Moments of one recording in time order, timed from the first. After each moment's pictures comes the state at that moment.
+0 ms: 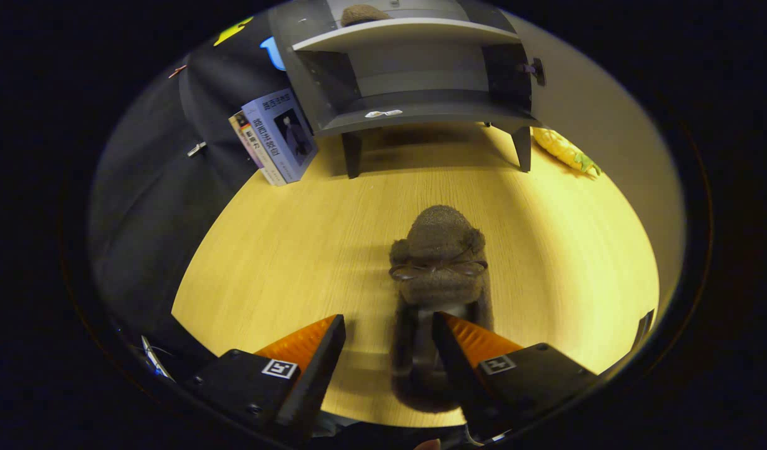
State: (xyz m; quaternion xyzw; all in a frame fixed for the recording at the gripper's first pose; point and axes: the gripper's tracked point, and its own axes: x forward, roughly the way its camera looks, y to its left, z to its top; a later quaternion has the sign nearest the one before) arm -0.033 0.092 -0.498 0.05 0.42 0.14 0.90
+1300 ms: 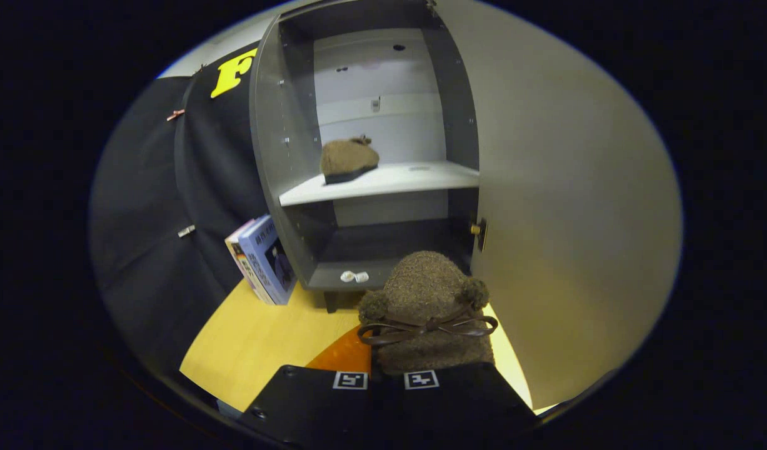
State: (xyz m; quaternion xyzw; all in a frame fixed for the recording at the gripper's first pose) arm 0.037 0.037 -0.250 0.05 0.20 0.08 0.98
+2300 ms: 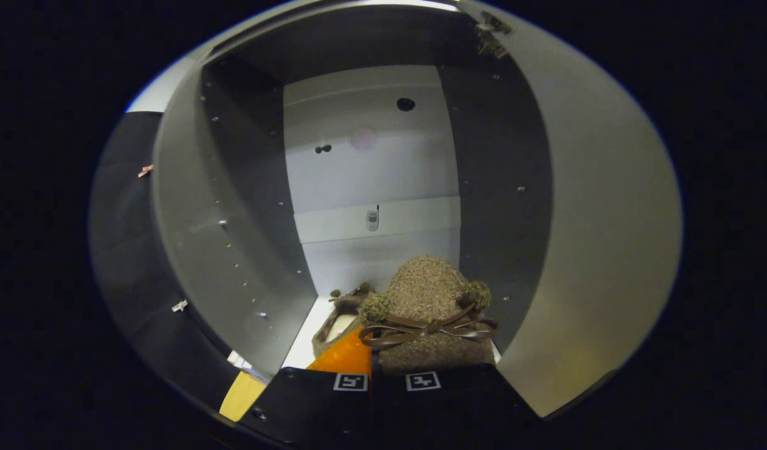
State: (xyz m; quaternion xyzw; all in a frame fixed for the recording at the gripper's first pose) arm 0.268 0.059 -0.054 0.07 0.13 0.06 0.99
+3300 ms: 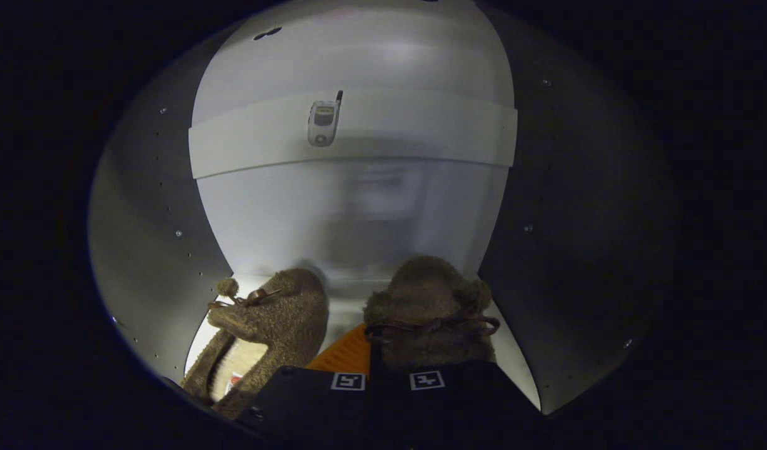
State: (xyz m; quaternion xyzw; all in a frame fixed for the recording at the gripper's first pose) arm 0.435 0.059 -0.185 0.00 0.24 0.02 0.97
